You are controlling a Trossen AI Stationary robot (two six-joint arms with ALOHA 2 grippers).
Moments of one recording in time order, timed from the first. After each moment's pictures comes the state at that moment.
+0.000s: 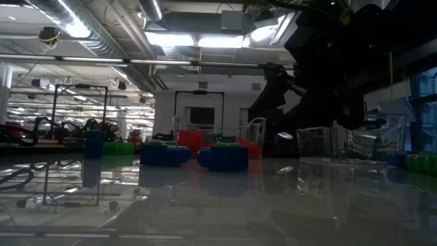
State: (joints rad) left arm -1.05 1.65 0.95 -0.71 0.26 -1.85; right arm 0.09 1.56 0.62 0.37 -0.03 -0.63
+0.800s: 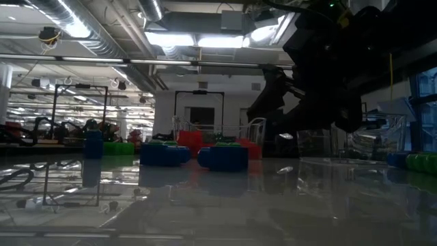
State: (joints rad) left arm -1.06 1.68 0.95 -0.69 0.26 -1.74; right arm 0.09 1.58 0.62 0.39 -0.03 -0.63
